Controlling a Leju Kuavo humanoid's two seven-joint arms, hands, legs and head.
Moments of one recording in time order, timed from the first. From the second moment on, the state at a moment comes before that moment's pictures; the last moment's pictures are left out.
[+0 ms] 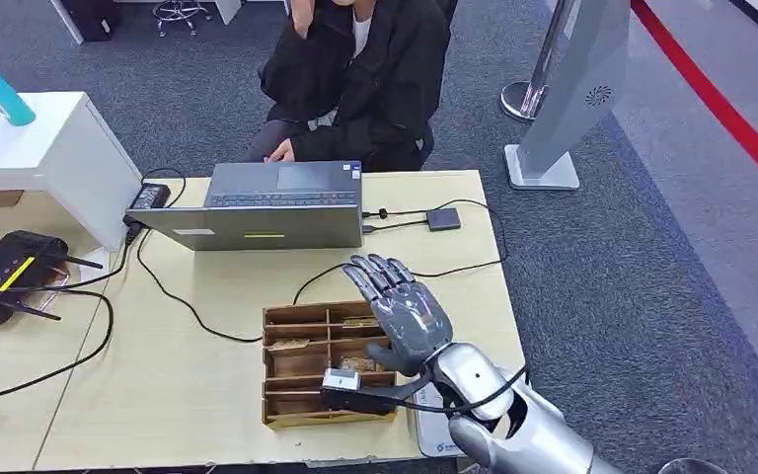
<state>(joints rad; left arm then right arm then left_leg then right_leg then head) -0.11 -0.13 -0.22 -0.22 -0.32 0.15 -0.22 -0.35 -0.13 0.85 -1.52 1.04 -0.04 0.17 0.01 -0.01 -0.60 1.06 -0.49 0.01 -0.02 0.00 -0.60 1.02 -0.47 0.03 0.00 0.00</state>
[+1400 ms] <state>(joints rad) -0.11 -0.13 -0.22 -0.22 -0.32 0.15 -0.22 -0.35 -0.13 0.87 -1.52 1.04 -0.04 0.17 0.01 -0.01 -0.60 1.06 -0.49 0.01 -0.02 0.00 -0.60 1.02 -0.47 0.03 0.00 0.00</state>
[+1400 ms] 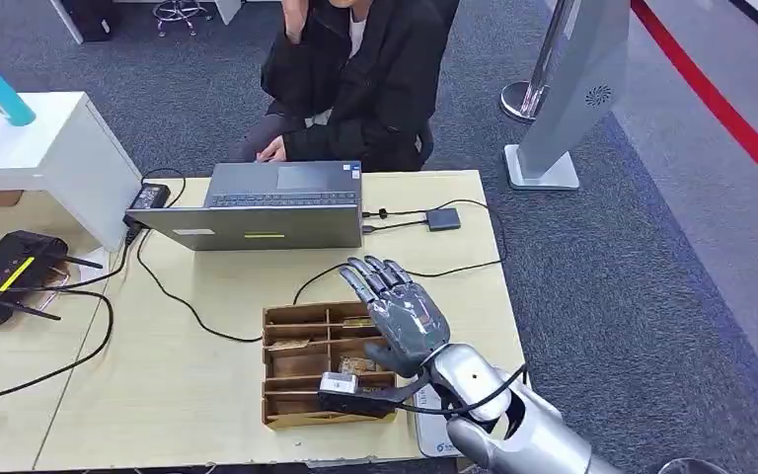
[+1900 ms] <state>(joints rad) -0.11 -0.13 -0.22 -0.22 -0.33 0.15 -0.22 -0.35 -0.13 0.87 -1.52 1.04 -0.03 0.17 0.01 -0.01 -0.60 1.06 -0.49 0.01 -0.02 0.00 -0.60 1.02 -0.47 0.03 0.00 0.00</state>
